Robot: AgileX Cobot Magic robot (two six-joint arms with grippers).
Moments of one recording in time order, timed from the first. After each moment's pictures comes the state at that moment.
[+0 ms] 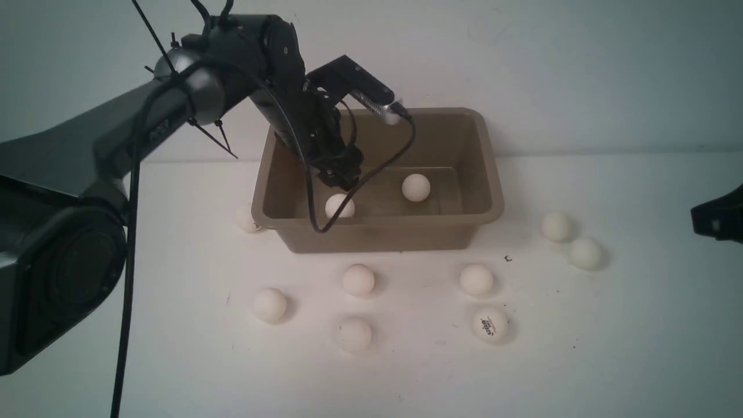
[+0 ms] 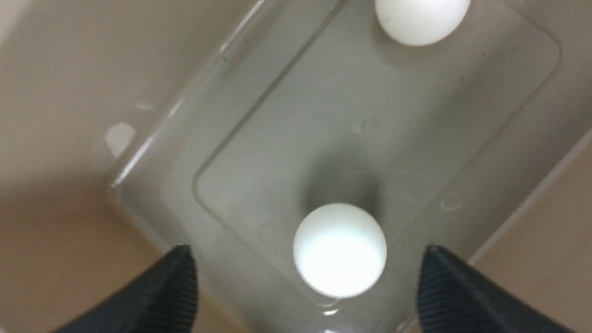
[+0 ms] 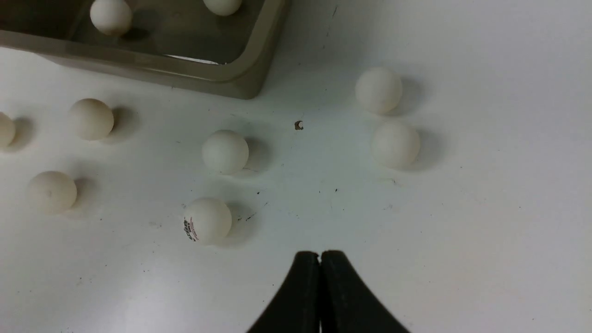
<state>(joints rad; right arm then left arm) -0.06 1.11 -0.93 0.49 0.91 -0.52 -0.33 2.26 -2.05 -0.15 0.96 0.55</state>
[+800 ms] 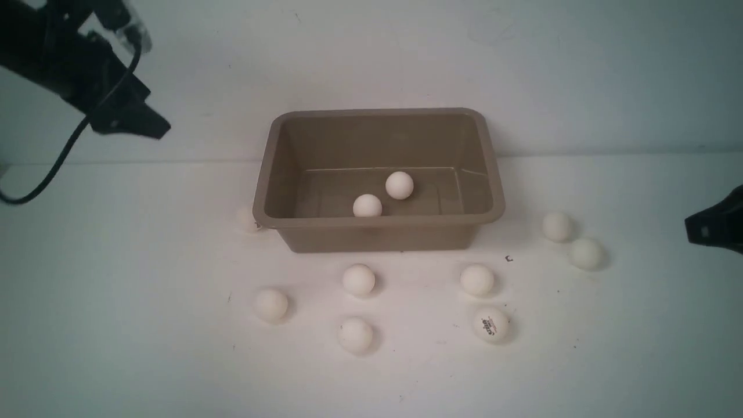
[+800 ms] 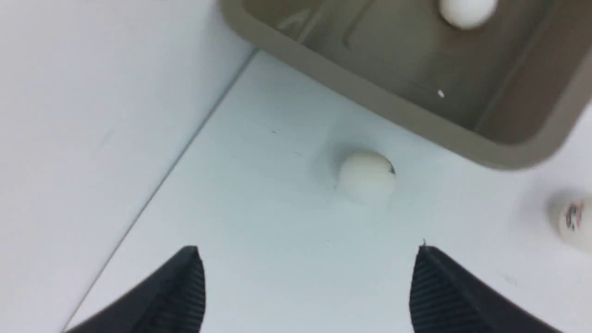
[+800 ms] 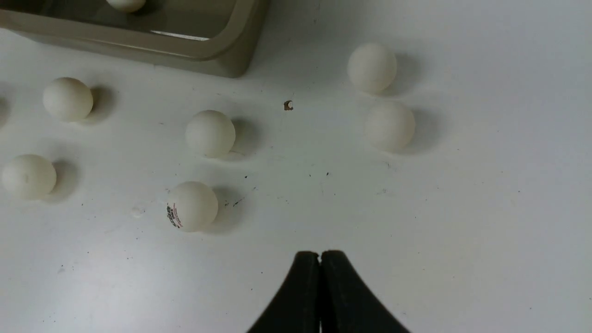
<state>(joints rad) -0.06 1.17 -0.93 0.47 0.90 -0.53 0.21 2.04 -1.98 -0.59 1.23 1.28</state>
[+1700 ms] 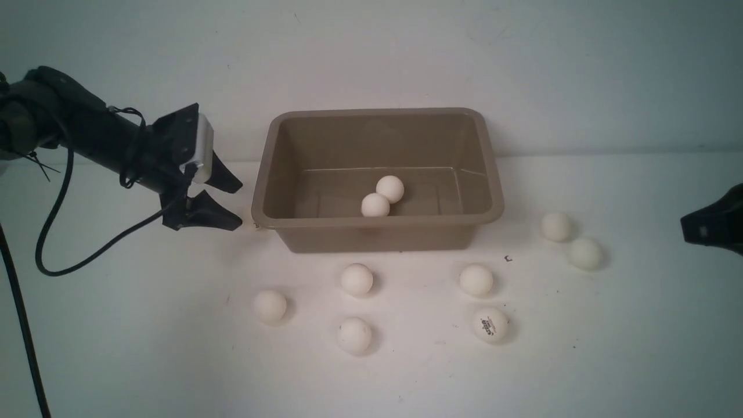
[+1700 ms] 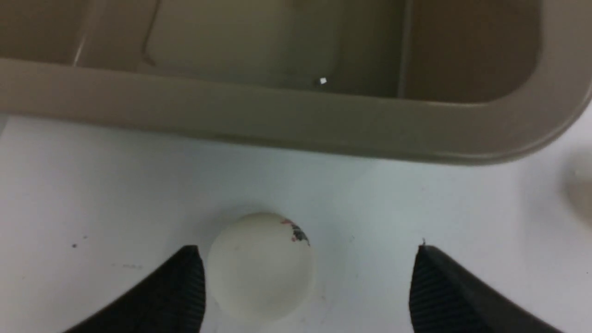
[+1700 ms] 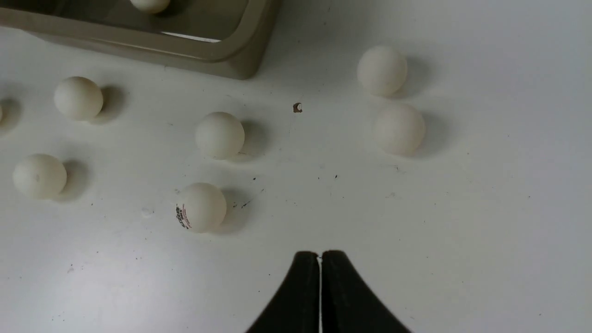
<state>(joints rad) -0.06 1.17 -0.93 0.50 0.91 -0.54 0.16 2.32 -1.86 -0.81 1.20 1.86</state>
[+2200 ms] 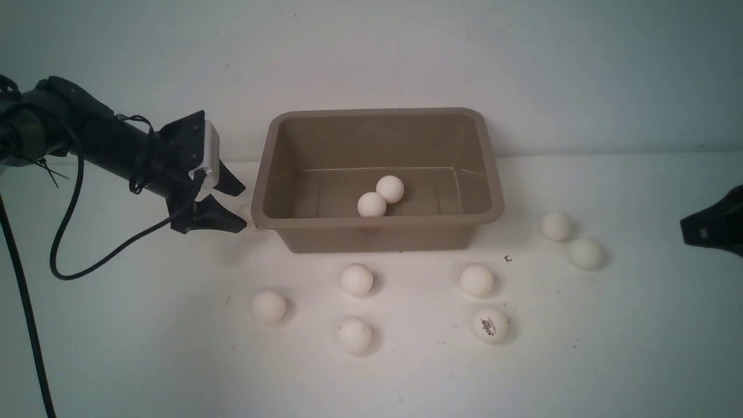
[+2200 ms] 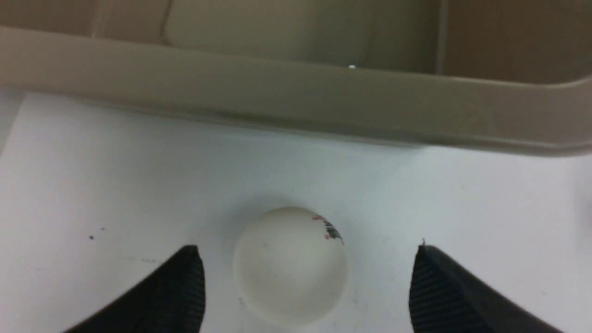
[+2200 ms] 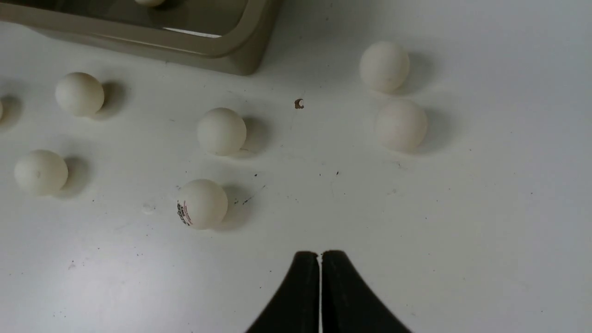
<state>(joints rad) -0.06 1.17 -0.93 0.50 0.92 -0.54 0.15 2.34 -1.86 -0.82 1.14 1.87</state>
